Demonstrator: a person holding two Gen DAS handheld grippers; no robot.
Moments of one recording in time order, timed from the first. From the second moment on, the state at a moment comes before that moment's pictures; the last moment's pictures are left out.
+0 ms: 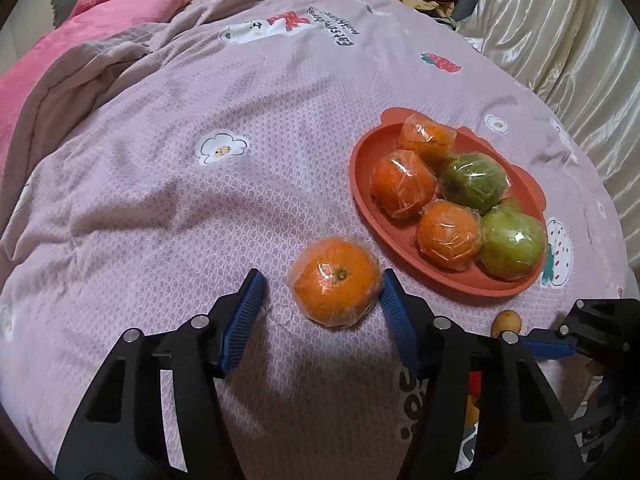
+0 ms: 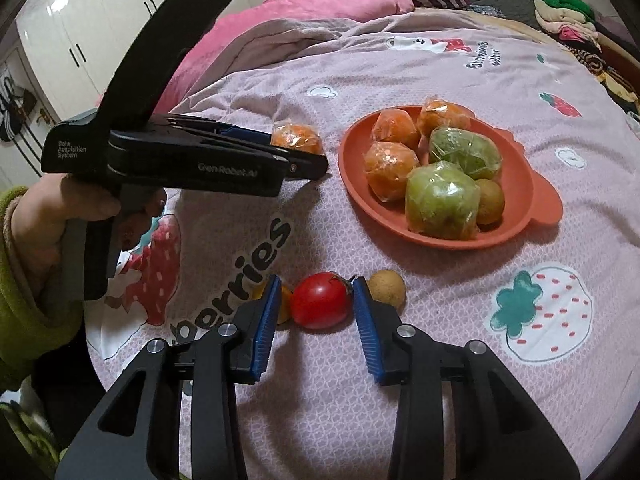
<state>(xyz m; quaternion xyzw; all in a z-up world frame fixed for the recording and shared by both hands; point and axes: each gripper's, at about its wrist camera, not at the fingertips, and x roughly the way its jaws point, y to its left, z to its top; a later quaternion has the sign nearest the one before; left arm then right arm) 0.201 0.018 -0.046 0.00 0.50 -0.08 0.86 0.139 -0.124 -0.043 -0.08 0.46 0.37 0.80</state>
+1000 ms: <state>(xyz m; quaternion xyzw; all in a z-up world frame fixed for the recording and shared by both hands) 0.209 0.013 -0.049 0.02 0.50 -0.09 0.86 0.131 -0.142 -0.054 -0.04 0.46 0.37 0.80</state>
